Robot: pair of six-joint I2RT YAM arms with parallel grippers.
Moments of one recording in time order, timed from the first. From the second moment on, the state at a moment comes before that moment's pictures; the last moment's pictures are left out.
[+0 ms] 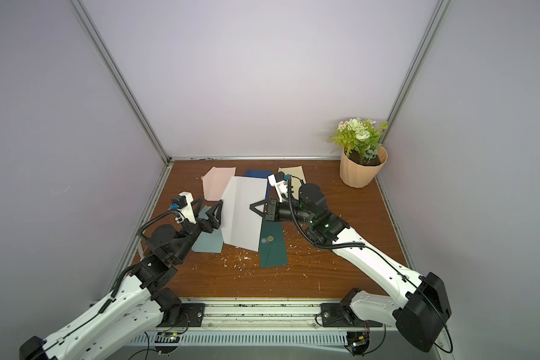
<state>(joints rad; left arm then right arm) -0.60 0.68 0.48 0.24 -0.27 -0.26 0.72 1.20 1.00 0.10 -0.54 0.89</state>
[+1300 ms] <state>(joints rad) -0.62 1.32 0.49 0.27 -0.03 -0.52 0.44 1.37 1.13 0.02 -0.50 0.77</state>
